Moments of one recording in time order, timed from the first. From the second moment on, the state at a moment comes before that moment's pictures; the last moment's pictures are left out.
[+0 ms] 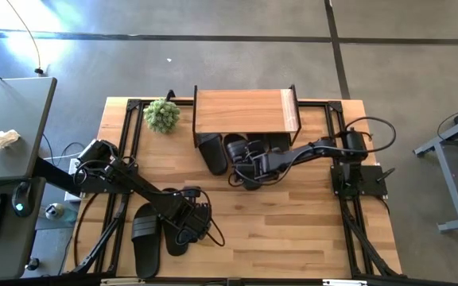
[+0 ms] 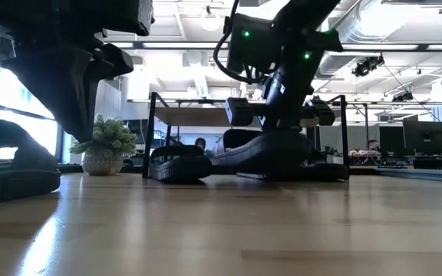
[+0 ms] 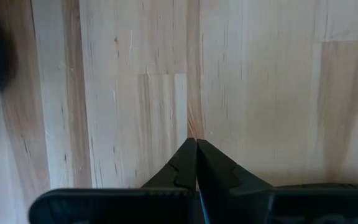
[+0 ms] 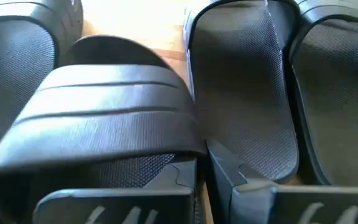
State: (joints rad) left arm -0.43 1.81 1.24 -0.86 -0.27 -0.48; right arm 0.06 1.95 1.26 -0.68 0.81 1.31
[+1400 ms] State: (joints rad) left arm -0.43 1.81 1.24 -0.80 -0.25 -0.48; right arm 0.11 1.83 1.26 -0.72 0.80 1.10
